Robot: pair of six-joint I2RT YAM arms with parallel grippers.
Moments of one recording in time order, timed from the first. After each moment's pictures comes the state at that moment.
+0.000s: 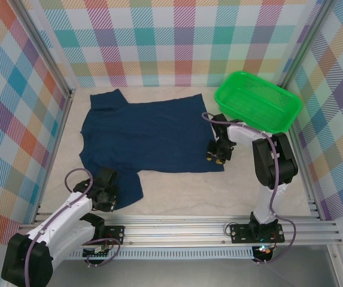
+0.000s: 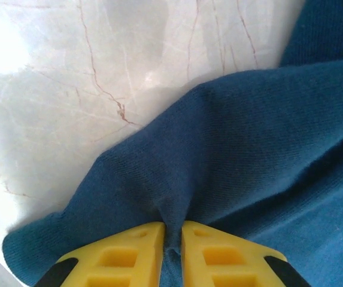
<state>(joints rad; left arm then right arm) -0.37 0.87 0.37 -0.84 -0.05 -1.65 0.34 1.89 1.22 -0.84 -0.15 0.64</state>
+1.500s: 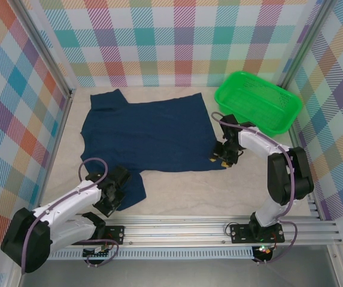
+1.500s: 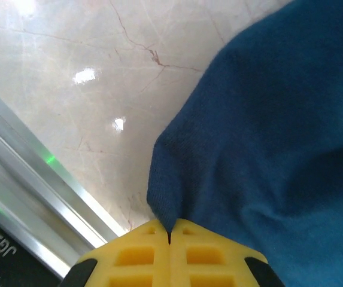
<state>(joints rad) -0.57 1.02 0.51 -1.07 -0.10 -1.50 0.31 1.66 1.09 -0.90 -0.21 0.68</state>
